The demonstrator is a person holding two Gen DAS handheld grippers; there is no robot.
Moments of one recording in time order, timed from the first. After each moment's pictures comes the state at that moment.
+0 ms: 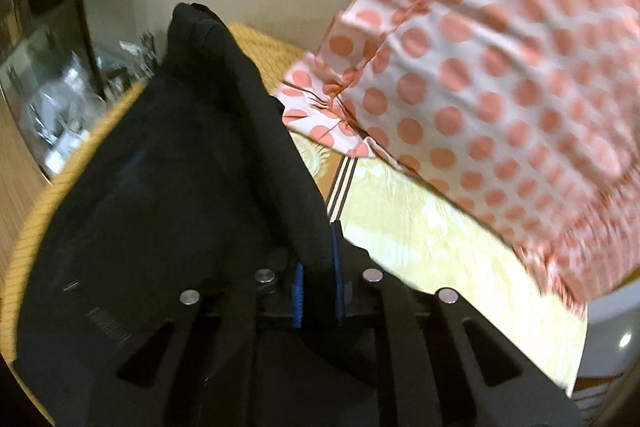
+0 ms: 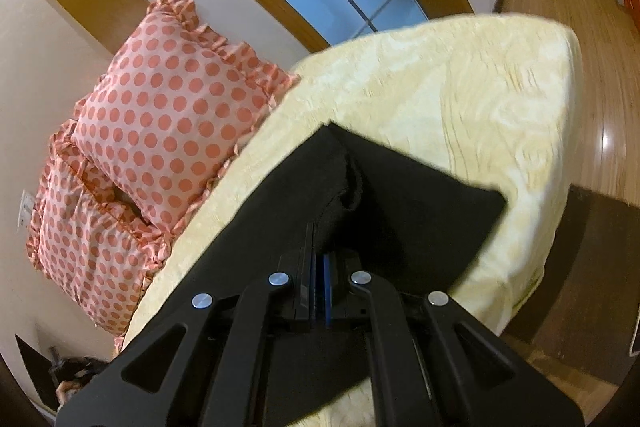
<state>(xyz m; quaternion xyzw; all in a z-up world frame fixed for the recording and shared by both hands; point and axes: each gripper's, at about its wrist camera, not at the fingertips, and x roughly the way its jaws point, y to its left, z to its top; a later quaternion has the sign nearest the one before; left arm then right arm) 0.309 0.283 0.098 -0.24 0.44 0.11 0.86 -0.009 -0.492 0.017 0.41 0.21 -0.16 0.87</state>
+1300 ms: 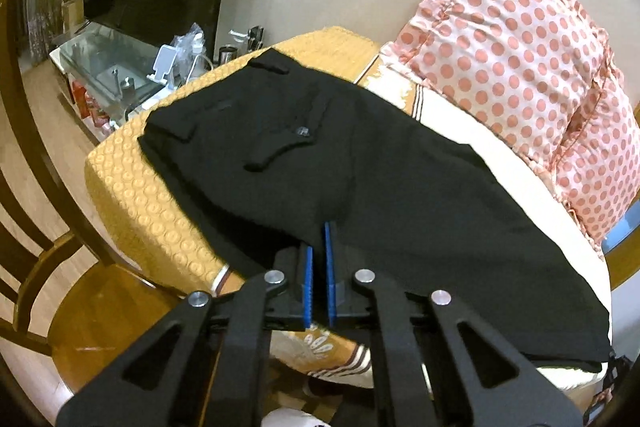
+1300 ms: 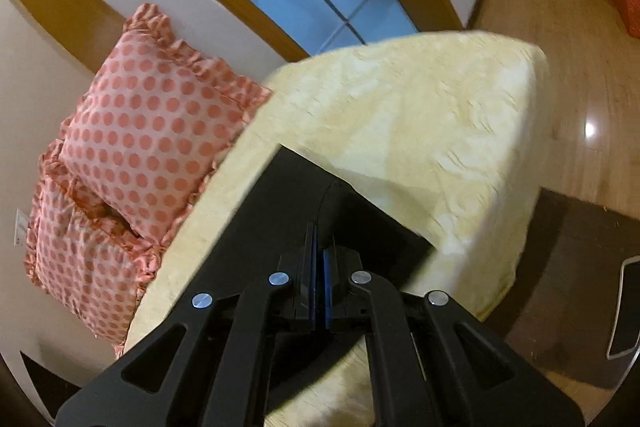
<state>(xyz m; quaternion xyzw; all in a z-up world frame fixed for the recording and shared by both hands) 0.017 0.280 0.046 -0.23 0.37 0.17 0.88 -0.042 -0.523 0.021 0.43 0.23 -0.18 0.85</state>
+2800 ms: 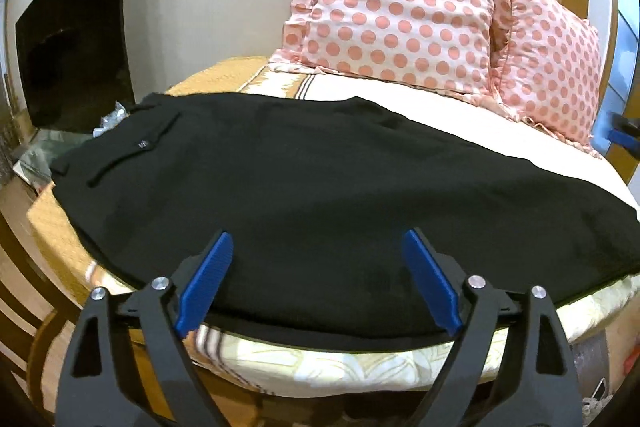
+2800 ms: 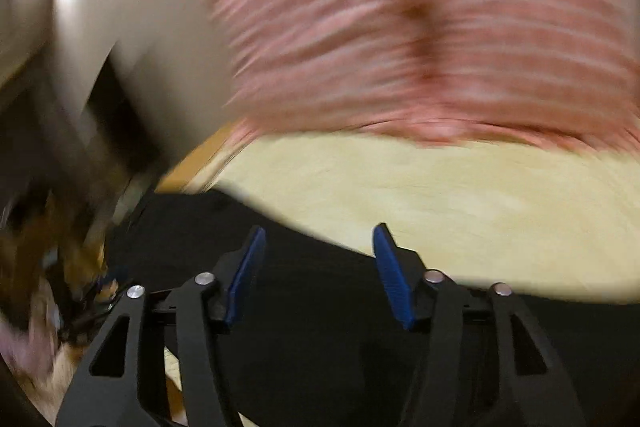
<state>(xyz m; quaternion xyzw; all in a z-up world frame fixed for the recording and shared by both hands) 0.035 0.161 0.015 -0.07 0.32 0.08 0.94 0.157 -0.181 0.104 0.04 0.34 0.30 0.89</state>
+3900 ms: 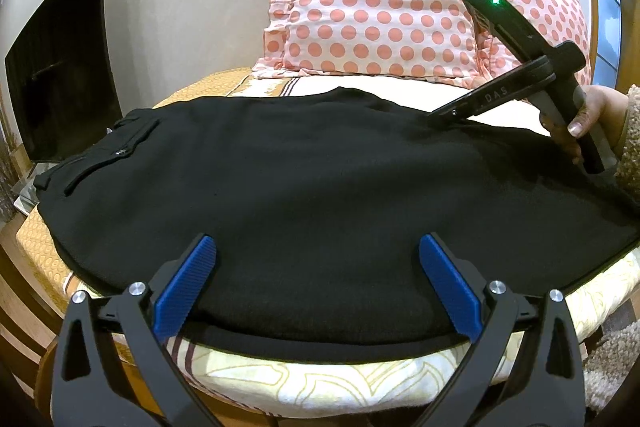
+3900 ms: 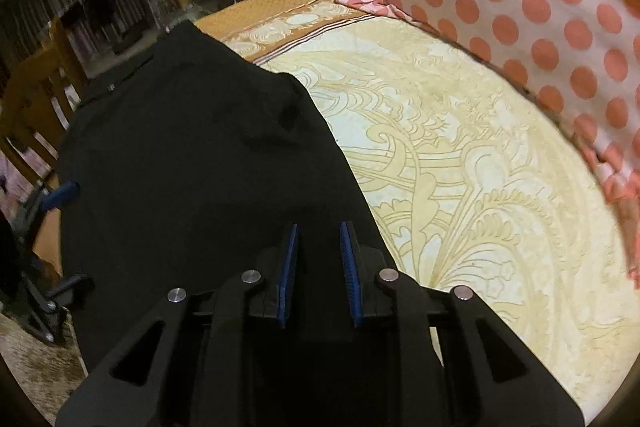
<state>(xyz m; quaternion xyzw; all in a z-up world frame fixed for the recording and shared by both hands) 0.038 0.144 -0.008 -0.01 0.29 0.07 0.95 0.263 0.019 0.018 -0.18 0.45 0.44 0.76</state>
